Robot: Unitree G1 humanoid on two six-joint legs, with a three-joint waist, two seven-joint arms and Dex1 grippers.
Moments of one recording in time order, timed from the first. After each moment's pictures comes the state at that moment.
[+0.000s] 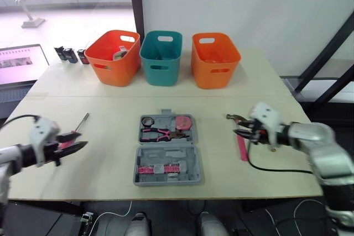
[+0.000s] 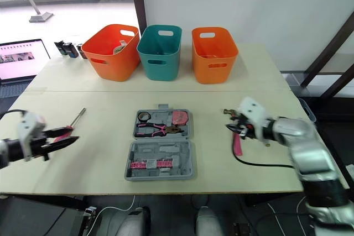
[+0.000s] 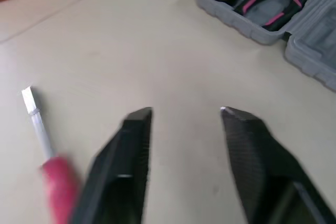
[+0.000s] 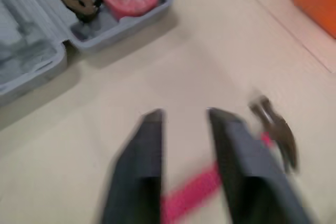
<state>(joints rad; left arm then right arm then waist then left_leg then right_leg) -0.03 0.95 0.42 0.33 -0.37 0.12 -1.20 -0.20 -0.81 -0.21 -0.22 0.18 0.60 1.04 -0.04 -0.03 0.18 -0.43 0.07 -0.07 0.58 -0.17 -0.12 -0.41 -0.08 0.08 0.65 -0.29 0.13</state>
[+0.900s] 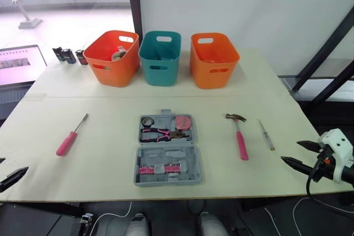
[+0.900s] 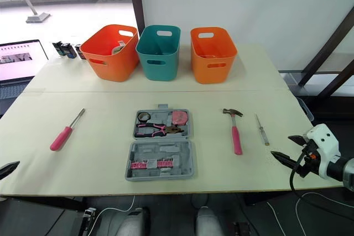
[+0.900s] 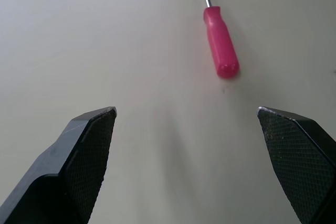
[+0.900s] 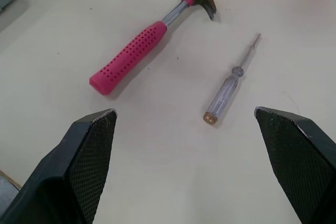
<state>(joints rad) 0.09 0.98 0.63 0.78 -0.38 -0.11 -1.15 0.16 -0.86 -0.52 -0.04 0.33 0.37 1.02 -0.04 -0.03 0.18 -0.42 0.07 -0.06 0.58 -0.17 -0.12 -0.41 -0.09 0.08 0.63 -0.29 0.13</state>
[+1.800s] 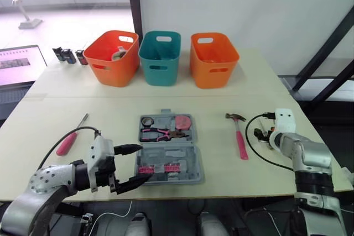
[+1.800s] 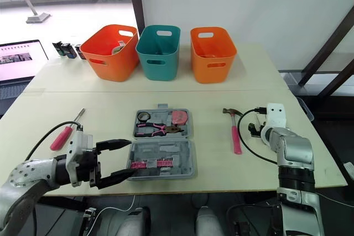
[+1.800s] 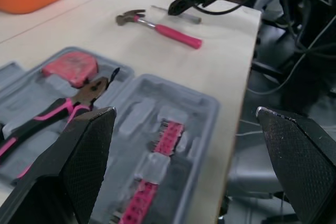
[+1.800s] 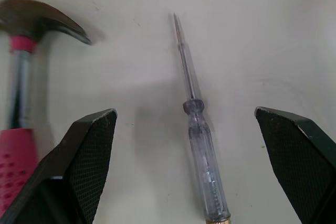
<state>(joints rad) 0.17 0.73 0.17 -0.56 -0.60 0.41 -1.00 -0.49 -0.49 -0.30 0.23 0.16 1.00 0.13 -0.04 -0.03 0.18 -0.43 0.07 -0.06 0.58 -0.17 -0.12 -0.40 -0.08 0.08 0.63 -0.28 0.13</state>
